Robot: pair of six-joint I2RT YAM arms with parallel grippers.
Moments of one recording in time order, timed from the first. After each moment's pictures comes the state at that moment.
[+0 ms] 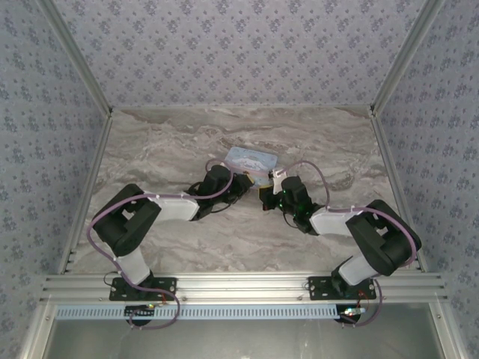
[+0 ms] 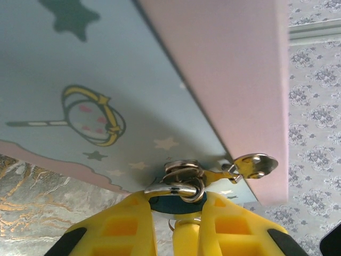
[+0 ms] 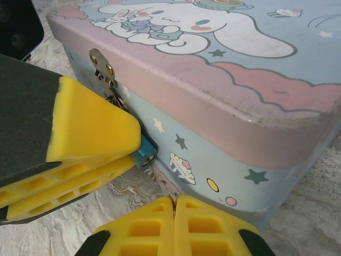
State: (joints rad) left arm -0.77 1.73 0.79 0.46 0.13 -1.35; right arm 0.61 1.50 0.47 0.56 -0.10 0.33
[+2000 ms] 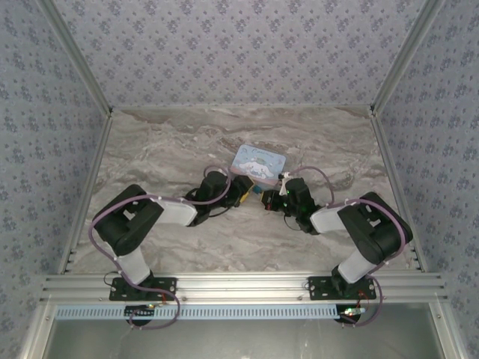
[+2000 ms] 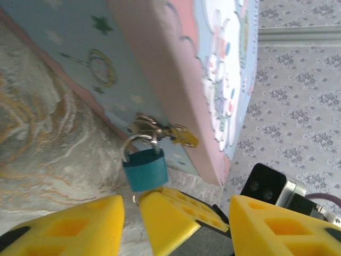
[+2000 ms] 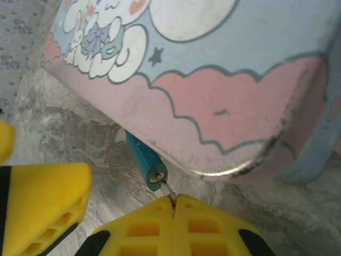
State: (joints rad) left arm -0.77 1.74 0.69 0.61 0.16 -1.47; right arm 0.54 1.59 0.43 0.60 -0.23 0.72
